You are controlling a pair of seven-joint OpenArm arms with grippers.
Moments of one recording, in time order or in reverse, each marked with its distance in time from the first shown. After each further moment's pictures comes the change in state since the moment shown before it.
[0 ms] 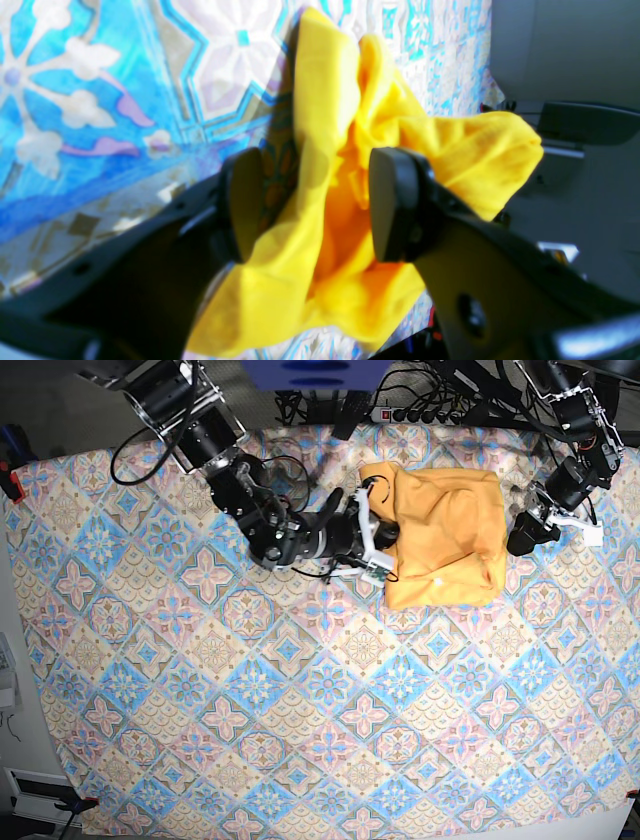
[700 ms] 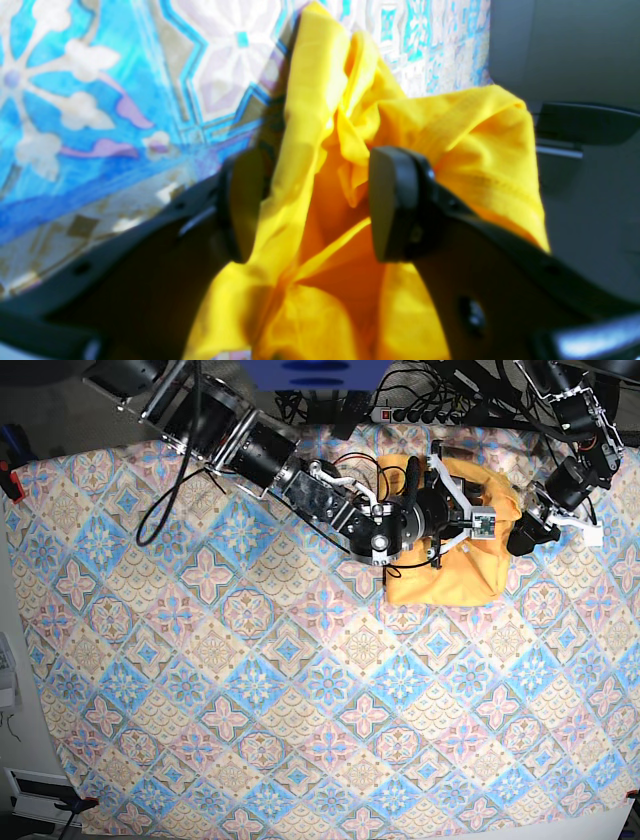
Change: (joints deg) left arm 0.0 0.0 0.0 0.0 0.0 -0.1 -0.1; right arm 9.4 -7.9 -23.9 -5.6 0.5 0.0 0.4
